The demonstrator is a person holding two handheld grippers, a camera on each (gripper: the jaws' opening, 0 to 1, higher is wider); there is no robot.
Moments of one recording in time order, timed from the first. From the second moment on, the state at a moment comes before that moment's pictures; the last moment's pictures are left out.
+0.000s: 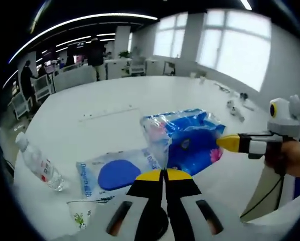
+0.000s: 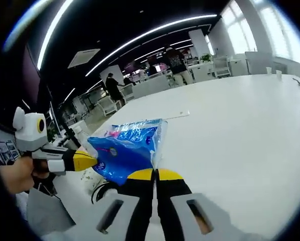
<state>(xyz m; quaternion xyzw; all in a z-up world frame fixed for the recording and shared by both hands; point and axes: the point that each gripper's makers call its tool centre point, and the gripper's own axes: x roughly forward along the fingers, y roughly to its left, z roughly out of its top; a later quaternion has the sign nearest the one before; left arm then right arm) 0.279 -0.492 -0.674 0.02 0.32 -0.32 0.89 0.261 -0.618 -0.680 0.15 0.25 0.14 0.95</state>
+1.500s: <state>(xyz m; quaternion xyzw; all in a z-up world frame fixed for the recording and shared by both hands) 0.323 -0.572 -0.774 -0.02 0.41 -0.29 0.86 0.309 -0.698 -0.768 0.15 0.34 0.14 0.92</state>
